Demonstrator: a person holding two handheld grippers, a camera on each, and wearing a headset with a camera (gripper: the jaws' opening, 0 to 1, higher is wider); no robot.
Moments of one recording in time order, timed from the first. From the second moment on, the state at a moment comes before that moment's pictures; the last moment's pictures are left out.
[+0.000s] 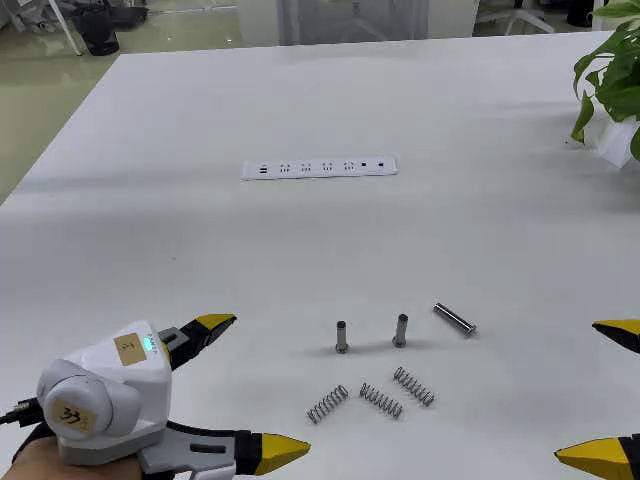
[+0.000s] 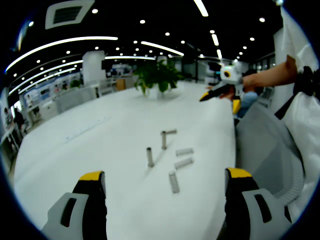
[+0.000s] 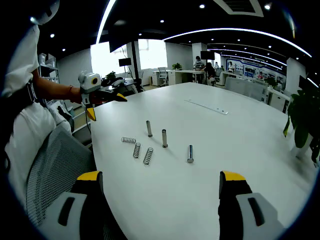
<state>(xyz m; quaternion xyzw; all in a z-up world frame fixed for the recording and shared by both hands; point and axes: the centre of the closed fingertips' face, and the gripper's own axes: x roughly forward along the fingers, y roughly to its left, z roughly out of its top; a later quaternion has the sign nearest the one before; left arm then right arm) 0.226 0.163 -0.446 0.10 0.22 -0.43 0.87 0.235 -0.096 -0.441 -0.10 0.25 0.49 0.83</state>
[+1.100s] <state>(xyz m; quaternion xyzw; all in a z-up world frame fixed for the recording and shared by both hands) 0.227 0.163 -0.449 0.09 0.22 -0.43 0.87 0.245 -0.088 -0.437 -0.11 0.25 0.49 0.82</state>
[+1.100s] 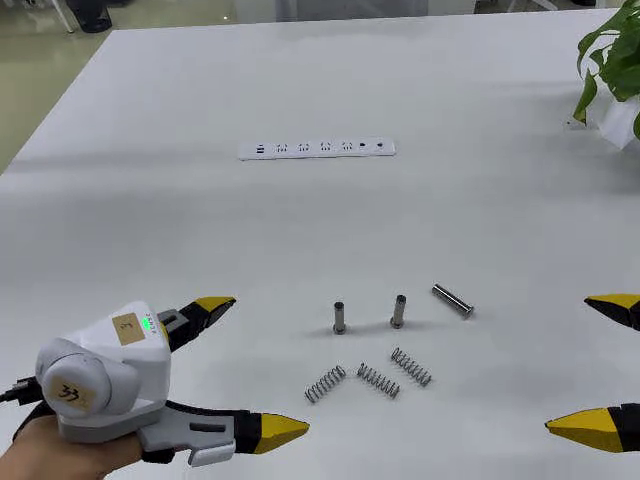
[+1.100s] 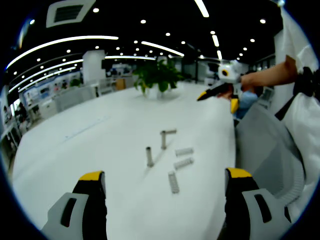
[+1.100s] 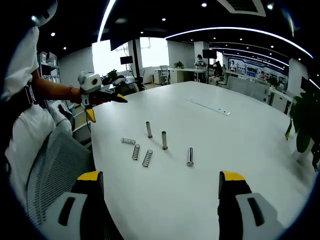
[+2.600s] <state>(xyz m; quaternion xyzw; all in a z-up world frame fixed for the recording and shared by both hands) 0.249 0.156 -0.449 0.06 0.21 -0.44 0.87 0.346 -0.030 -0.452 -0.17 0.30 0.50 0.80</state>
